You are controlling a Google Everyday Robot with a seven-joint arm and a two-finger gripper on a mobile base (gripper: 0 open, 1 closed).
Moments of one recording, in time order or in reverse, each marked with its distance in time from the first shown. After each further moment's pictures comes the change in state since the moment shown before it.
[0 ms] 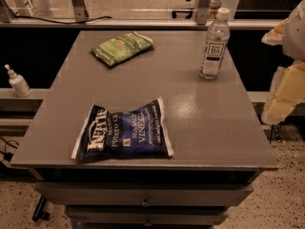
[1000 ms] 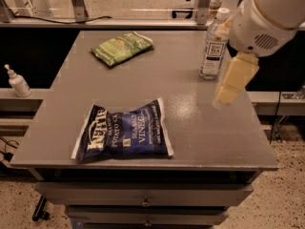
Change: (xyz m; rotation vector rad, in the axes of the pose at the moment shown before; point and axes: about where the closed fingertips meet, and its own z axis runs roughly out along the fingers) arm -0.079 -0.021 0.035 -0.004 -0.137 -0.087
